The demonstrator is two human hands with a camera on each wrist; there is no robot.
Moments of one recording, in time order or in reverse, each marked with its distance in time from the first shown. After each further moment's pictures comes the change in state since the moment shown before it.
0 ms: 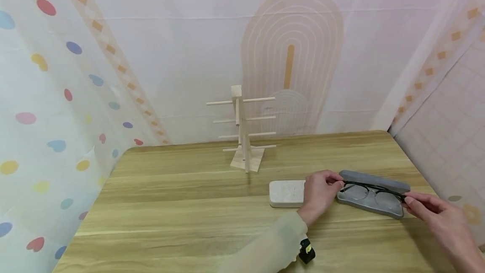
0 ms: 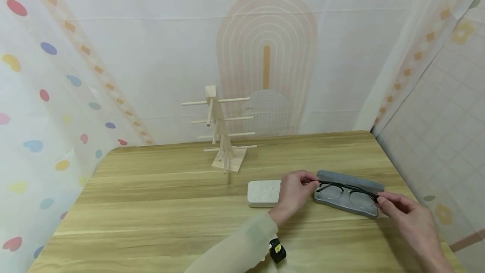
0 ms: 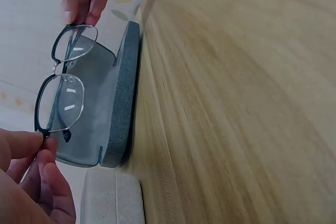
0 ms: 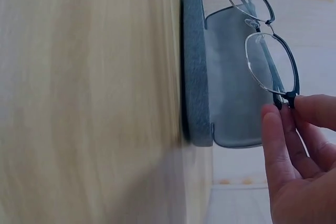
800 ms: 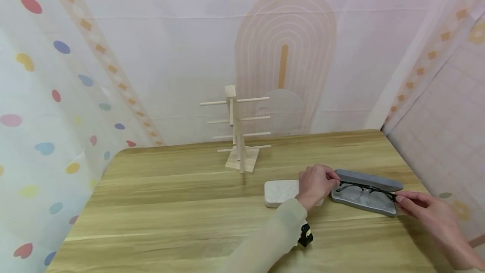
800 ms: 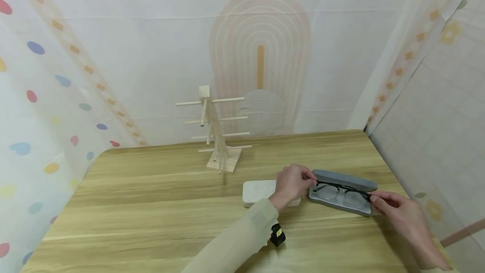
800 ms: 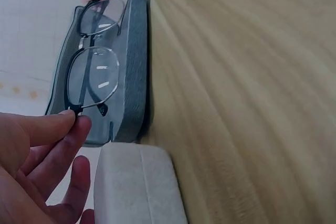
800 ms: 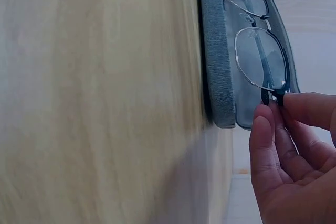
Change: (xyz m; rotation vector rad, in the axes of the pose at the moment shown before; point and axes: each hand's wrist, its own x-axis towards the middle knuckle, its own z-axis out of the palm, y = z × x) left_hand 0.026 0.004 0.003 0.448 -0.160 0.017; right_hand 0.018 0.006 -0.010 -0.416 0.008 0.001
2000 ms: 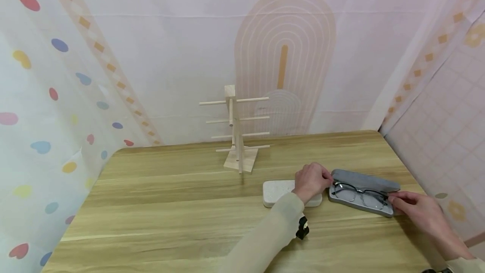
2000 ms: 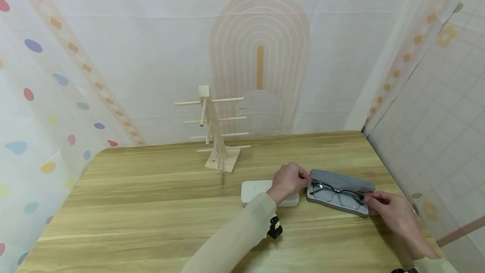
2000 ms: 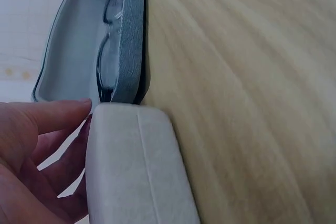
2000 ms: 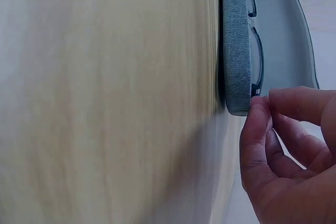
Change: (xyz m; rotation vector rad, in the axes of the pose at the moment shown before) left_hand 0.014 -0.007 -0.001 0.079 -0.109 -0.079; right_hand 0.016 0.008 0.008 -0.077 -0.052 -0.074
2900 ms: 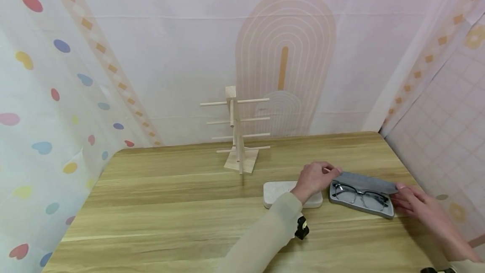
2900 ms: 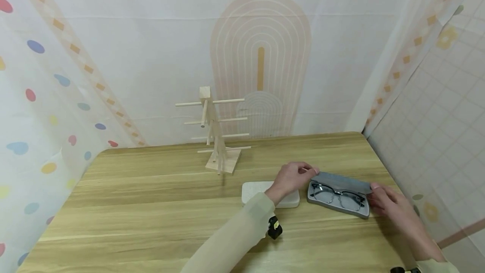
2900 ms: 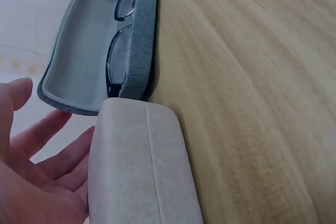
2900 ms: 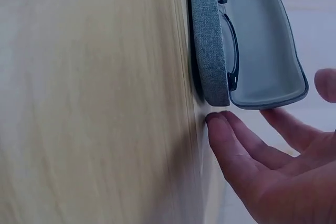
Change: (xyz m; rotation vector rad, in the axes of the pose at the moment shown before) left_hand 0.001 -0.001 -0.002 -0.332 -0.051 -0.016; right_hand 0.000 -0.001 -0.005 0.449 -0.174 0.045
